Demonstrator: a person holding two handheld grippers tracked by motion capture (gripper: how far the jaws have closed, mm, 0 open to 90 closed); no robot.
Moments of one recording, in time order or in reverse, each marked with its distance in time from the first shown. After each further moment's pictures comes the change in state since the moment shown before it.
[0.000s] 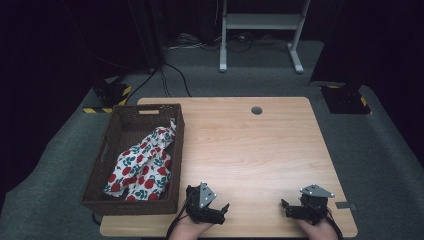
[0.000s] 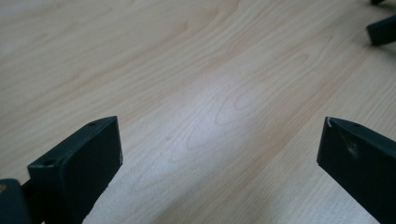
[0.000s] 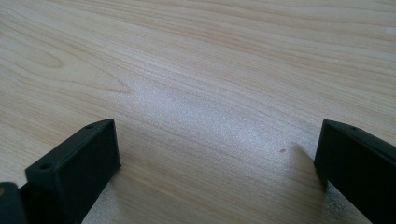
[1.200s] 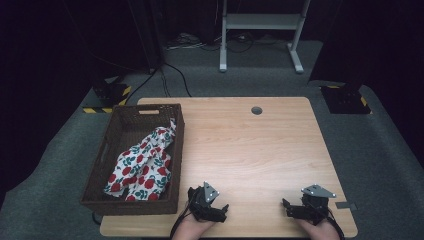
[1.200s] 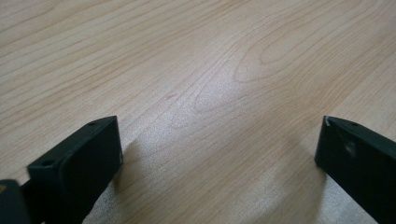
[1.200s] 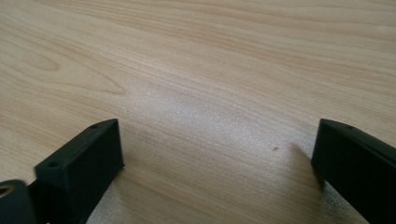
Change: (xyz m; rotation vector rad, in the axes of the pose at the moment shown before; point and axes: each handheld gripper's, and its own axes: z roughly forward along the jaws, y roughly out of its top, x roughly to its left) left arm 0.002 -0.015 0.032 0.181 0.030 -0.053; right arm -0.002 -0.001 -0.001 -0.004 -0.003 0.010
